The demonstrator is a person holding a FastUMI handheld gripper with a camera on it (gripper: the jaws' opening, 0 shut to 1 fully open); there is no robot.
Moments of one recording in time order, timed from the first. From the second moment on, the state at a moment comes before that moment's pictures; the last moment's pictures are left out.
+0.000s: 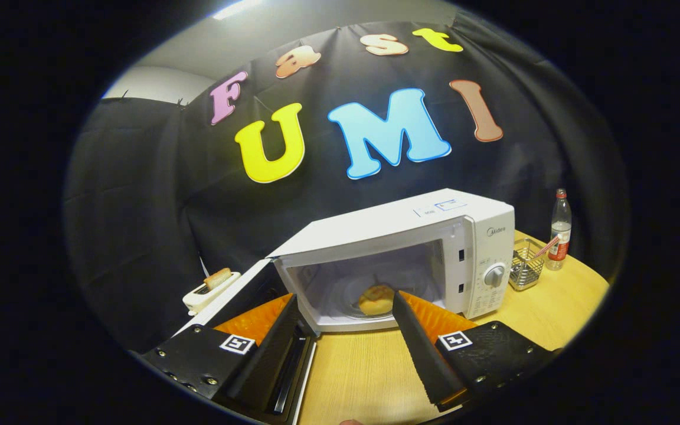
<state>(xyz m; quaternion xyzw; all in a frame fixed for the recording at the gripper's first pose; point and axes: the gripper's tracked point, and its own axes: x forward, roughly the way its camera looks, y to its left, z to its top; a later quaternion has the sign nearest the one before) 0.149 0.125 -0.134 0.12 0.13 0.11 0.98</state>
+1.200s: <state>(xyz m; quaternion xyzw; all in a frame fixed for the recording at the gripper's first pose) -0.065 0.314 -0.101 0.06 0.13 0.33 0.93</state>
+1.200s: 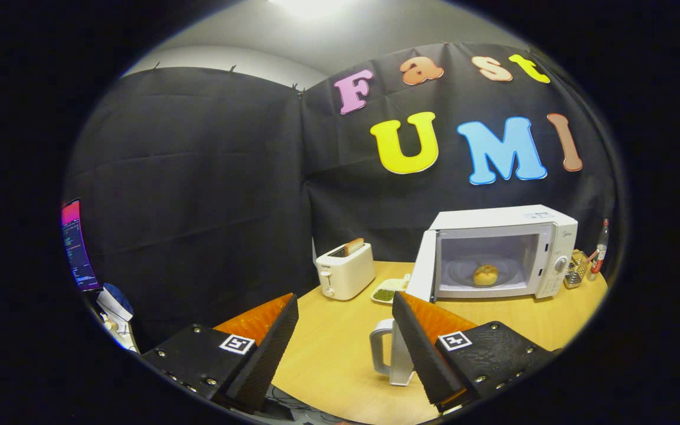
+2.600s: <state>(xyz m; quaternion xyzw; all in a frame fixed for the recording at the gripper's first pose) 0.017 0.229 -0.180 0.06 0.22 0.26 0.94</state>
